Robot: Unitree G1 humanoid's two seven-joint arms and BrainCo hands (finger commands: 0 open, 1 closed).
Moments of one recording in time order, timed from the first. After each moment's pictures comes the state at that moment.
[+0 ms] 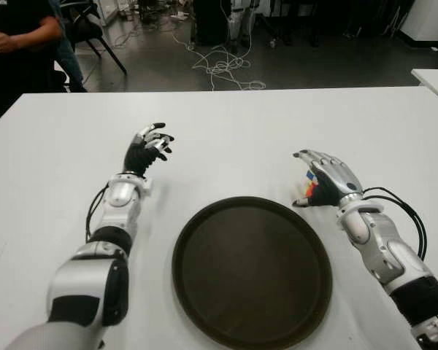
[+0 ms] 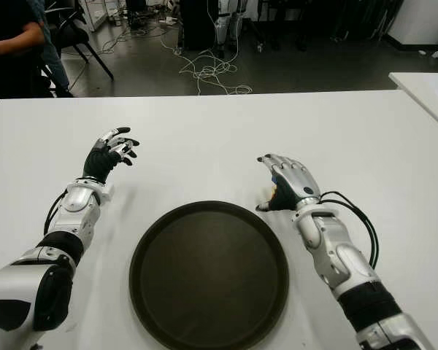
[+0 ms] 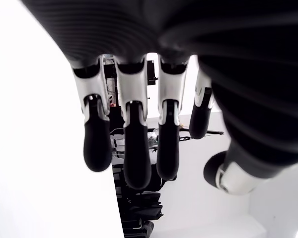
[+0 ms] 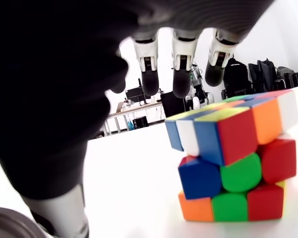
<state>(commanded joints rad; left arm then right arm) -0.73 0.12 0.17 1.26 -0.01 -0.51 -0.13 -0.26 -0.44 0.33 0.22 -0.71 0.07 -0.07</state>
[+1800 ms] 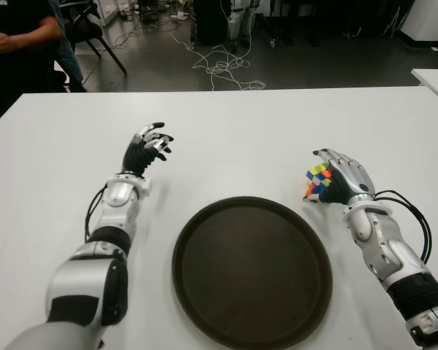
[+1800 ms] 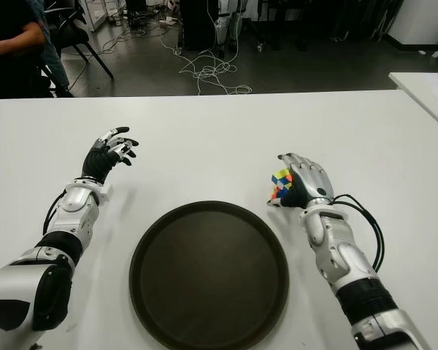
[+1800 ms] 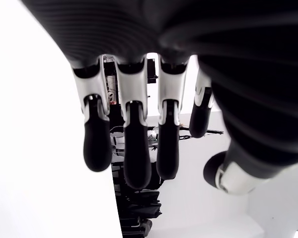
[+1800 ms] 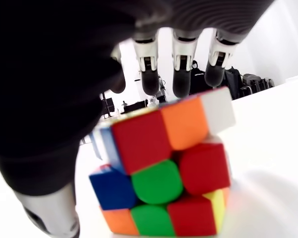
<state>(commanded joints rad) -0.72 0.12 0.18 1.25 -0.03 -0.51 -0.15 -0.32 -0.40 0.28 0.37 -0.69 0.14 -0.14</state>
